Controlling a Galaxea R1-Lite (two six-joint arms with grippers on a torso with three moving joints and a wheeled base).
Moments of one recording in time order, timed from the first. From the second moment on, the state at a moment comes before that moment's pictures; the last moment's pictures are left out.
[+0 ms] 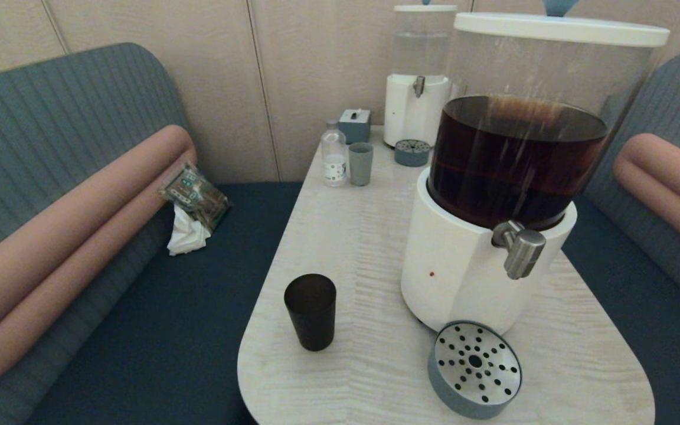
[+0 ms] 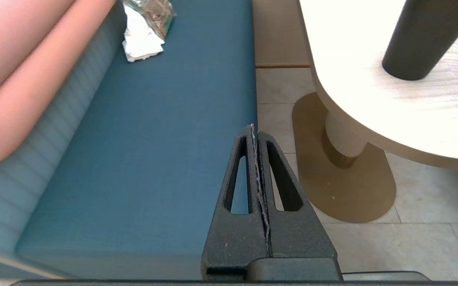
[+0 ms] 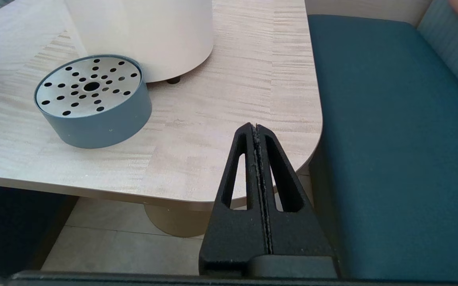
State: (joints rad) left arm -0.01 0.00 -0.04 0.10 -0.02 0.03; right arm 0.00 0.00 0.00 0.02 0.01 0.03
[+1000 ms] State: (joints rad) left arm -0.10 0.49 -0.47 -0.09 -0.61 -0.18; right arm 0.00 0.00 0.00 0.01 0.01 0.02
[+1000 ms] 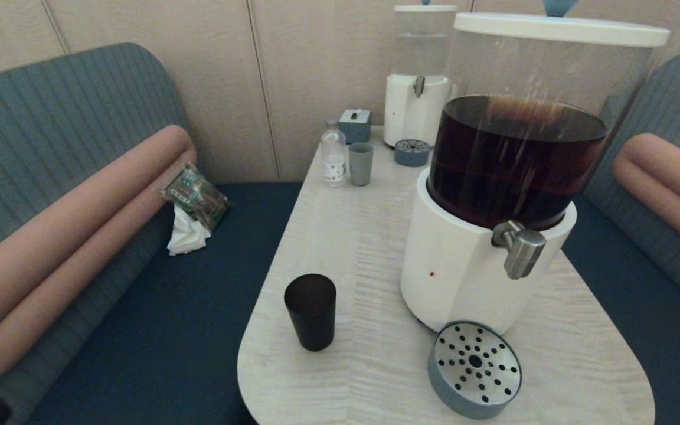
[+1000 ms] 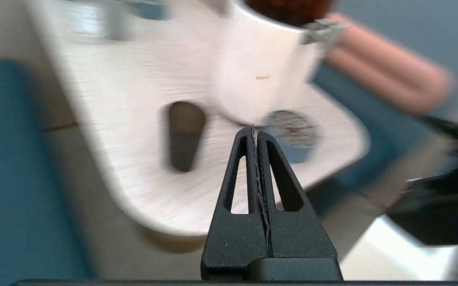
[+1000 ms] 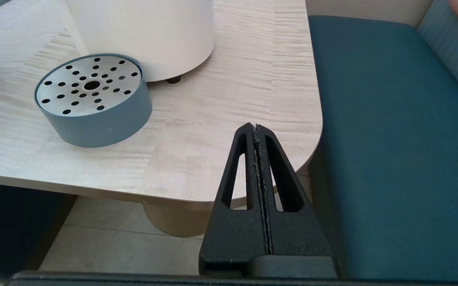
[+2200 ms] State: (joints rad) left arm -0.04 1.46 -0.12 -1.32 -0.71 -0.03; right arm 0.00 0.00 0.00 0.01 0.01 0.03
